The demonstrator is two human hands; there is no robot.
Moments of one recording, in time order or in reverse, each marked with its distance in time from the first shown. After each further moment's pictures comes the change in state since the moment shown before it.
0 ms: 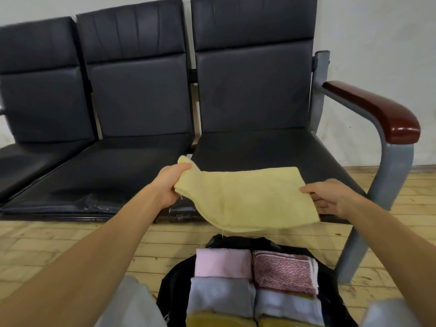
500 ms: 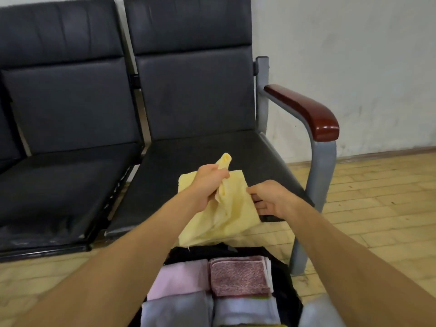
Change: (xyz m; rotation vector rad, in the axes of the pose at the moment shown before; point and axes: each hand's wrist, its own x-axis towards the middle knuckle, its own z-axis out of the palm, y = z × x) left_hand -0.021 -0.018 0.192 0.369 -0.286 0.111; right_hand 0.009 0.005 -0.003 0.069 -0.059 0.006
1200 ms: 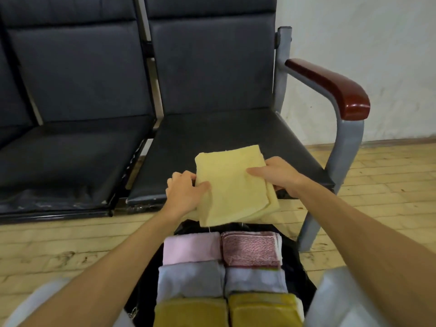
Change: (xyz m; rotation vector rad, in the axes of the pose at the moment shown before) left_hand -0.019 -0.095 -0.073 0.570 0.252 0.094; right_hand -0.004 0.000 0.022 -0.385 0.004 -0.219
